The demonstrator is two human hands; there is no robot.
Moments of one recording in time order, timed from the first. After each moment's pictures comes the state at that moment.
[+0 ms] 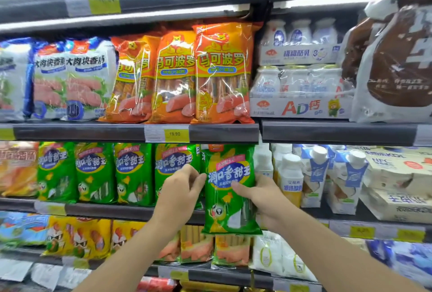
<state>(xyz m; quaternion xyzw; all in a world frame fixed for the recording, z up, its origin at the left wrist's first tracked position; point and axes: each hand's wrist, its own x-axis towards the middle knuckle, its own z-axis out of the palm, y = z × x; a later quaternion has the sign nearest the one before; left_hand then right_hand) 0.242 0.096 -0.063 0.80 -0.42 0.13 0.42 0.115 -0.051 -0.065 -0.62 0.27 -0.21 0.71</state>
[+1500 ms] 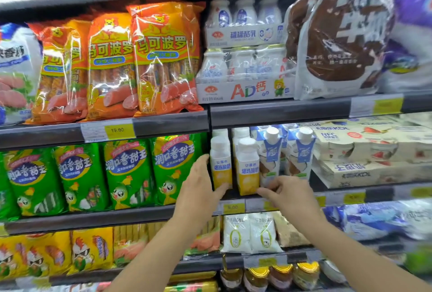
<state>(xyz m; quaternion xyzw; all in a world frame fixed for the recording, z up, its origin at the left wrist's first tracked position) 0.170 0.008 -0.087 0.82 -0.45 0.05 0.35 0.001 -0.121 -0.100 -0.82 0.44 -0.26 0.26</state>
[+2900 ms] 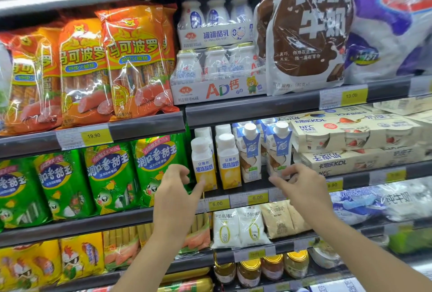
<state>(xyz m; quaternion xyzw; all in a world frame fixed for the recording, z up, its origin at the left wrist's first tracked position) 0.147 0.027 -0.088 0.79 -0.42 0.15 0.43 -0.047 -0.147 -0.110 -0.74 0.48 -0.38 0.28</state>
